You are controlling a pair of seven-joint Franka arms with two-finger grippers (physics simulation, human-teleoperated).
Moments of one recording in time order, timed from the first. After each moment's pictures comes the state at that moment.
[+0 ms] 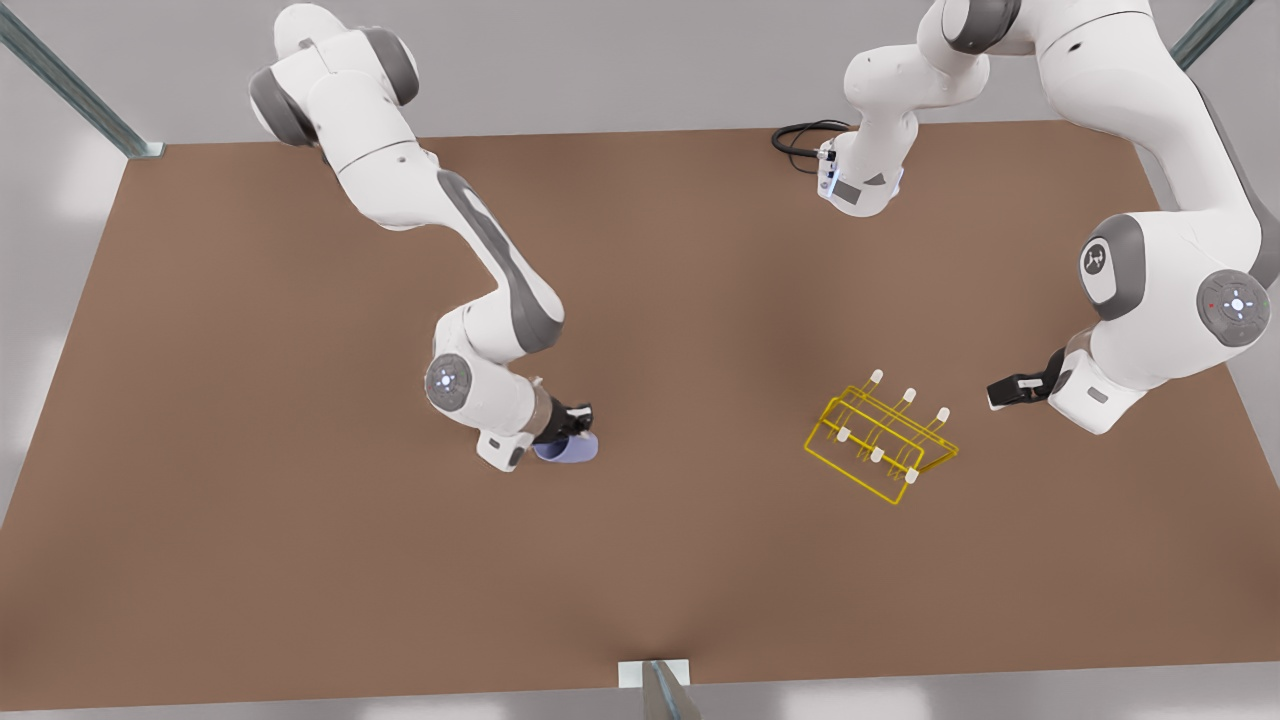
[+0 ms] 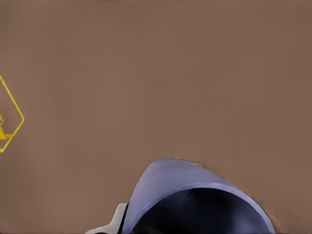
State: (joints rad) left arm 0.06 0.31 -0.05 -1.43 0.00 1.67 -0.06; right arm 0.56 0.65 -0.02 -1.46 0.61 2.24 0.02
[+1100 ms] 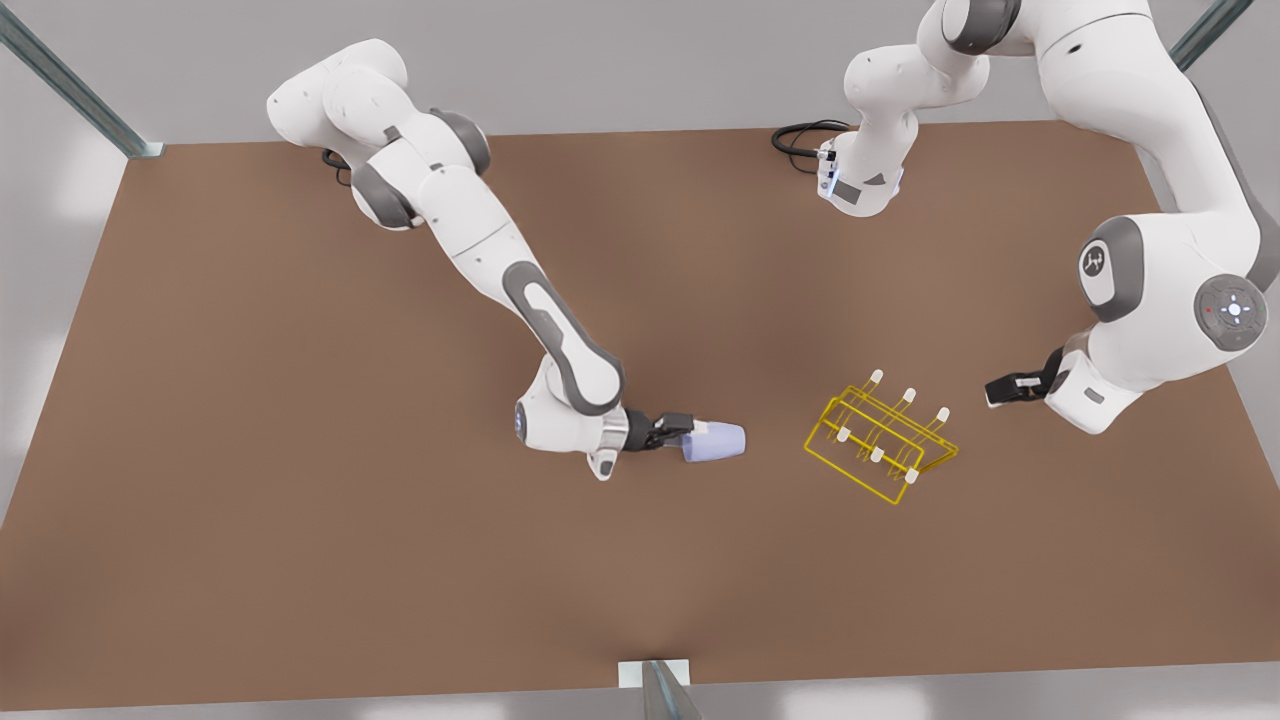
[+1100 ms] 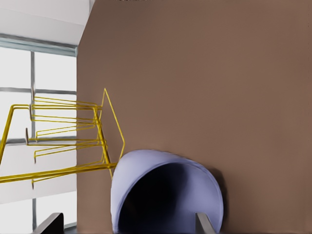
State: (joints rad) left arm 0.06 0.31 -0.05 -1.44 0.00 1.65 -0.06; right arm 0.67 1.06 -0.02 -1.21 1.53 2.32 -0.51
